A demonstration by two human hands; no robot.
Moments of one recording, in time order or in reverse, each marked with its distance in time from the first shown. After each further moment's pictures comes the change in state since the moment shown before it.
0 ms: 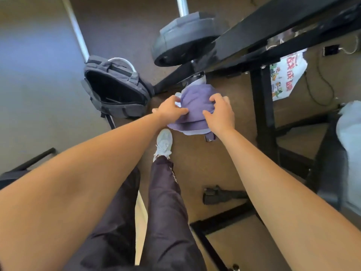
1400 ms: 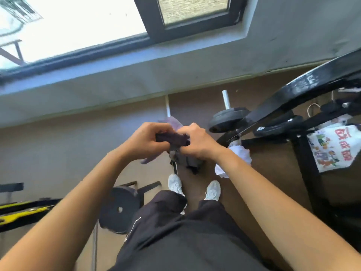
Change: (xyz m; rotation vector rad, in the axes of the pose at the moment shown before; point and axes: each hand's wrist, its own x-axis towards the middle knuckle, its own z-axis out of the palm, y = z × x) left_hand -0.386 0.108 -0.199 0.317 0.359 0.472; right_hand -0.168 -0.227 -0.198 0.232 -0.408 -0.863
